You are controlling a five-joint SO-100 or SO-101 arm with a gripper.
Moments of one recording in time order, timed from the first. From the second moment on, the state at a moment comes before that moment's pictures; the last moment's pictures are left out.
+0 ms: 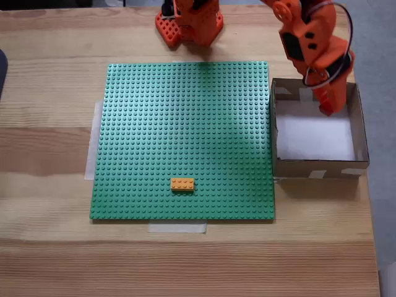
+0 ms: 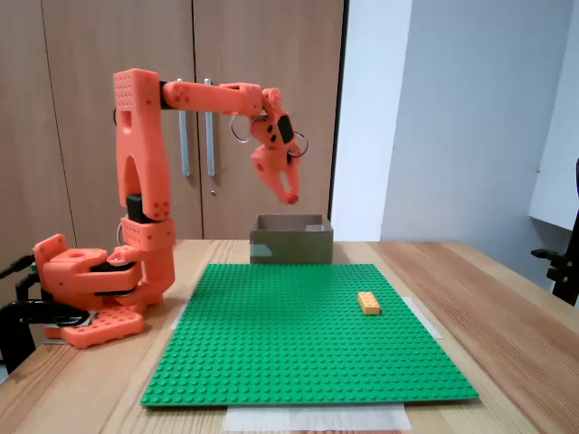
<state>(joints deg) -47.4 84.3 80.2 65.9 6.9</state>
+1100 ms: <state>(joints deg) -46.3 59.9 68.9 70.6 7.8</state>
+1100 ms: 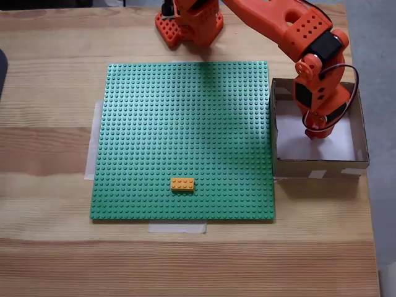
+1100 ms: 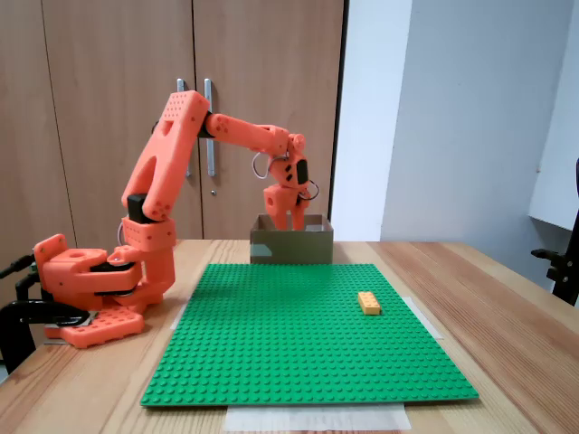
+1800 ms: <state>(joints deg) -45.4 59.6 73.0 66.2 6.4</state>
